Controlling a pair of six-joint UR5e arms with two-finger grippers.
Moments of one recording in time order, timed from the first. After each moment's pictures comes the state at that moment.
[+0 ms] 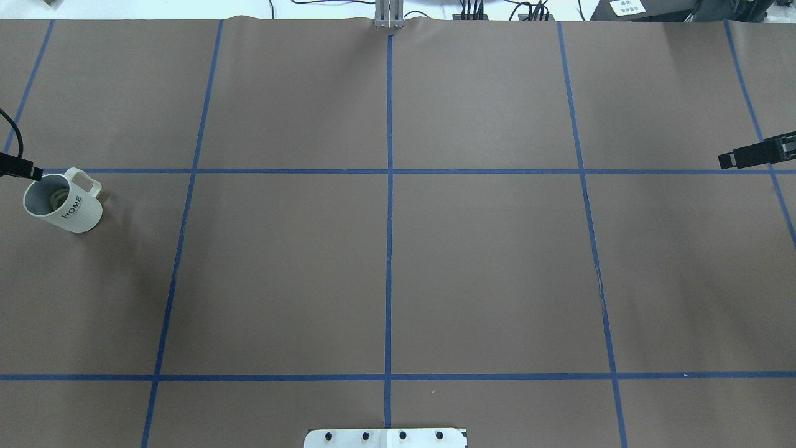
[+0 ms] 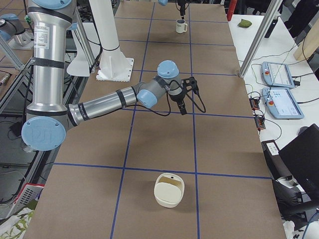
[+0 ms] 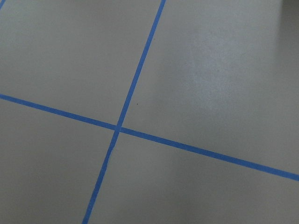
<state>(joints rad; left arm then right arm) -1.13 -1.54 -1.61 -2.26 -2.17 -0.62 1.19 -1.66 2.00 -1.12 2.22 0.54</state>
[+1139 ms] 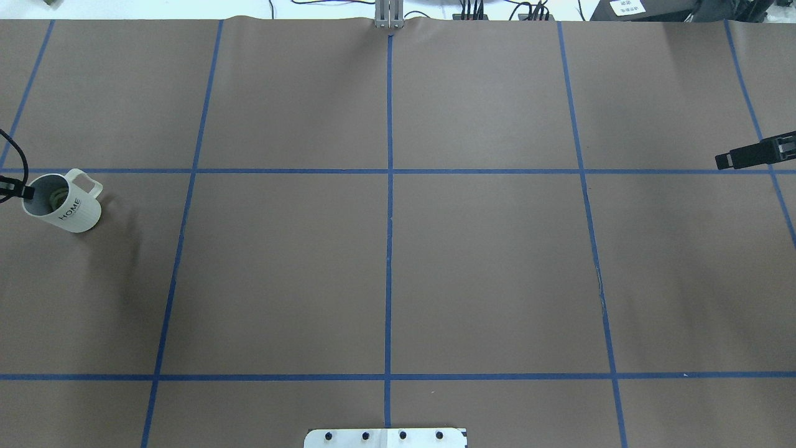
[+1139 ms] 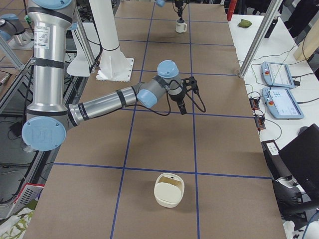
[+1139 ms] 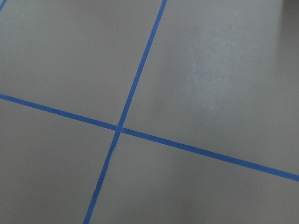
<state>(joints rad) -1.11 -1.50 -1.63 -2.32 -2.17 -0.62 1.19 -1.66 2.00 -1.12 2.22 0.54</state>
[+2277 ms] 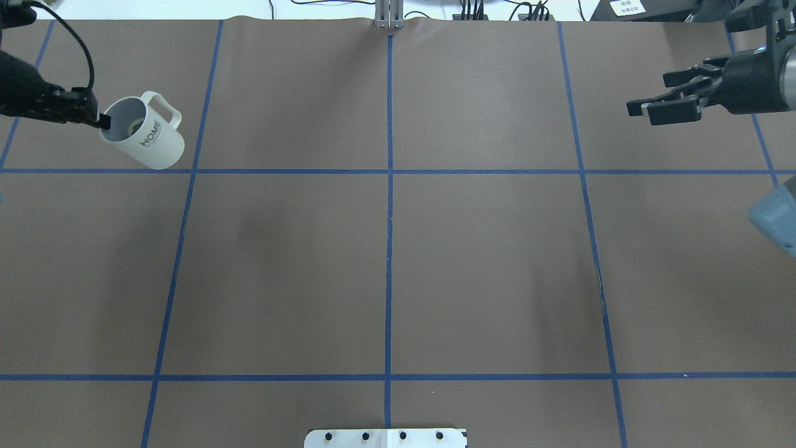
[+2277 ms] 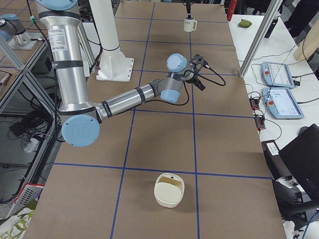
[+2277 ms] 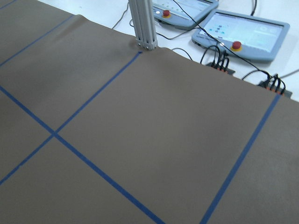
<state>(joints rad) -1.12 -1.82 -1.81 -1.98 -2.28 -0.92 1.07 -1.42 1.80 -0.62 2.12 0.51</state>
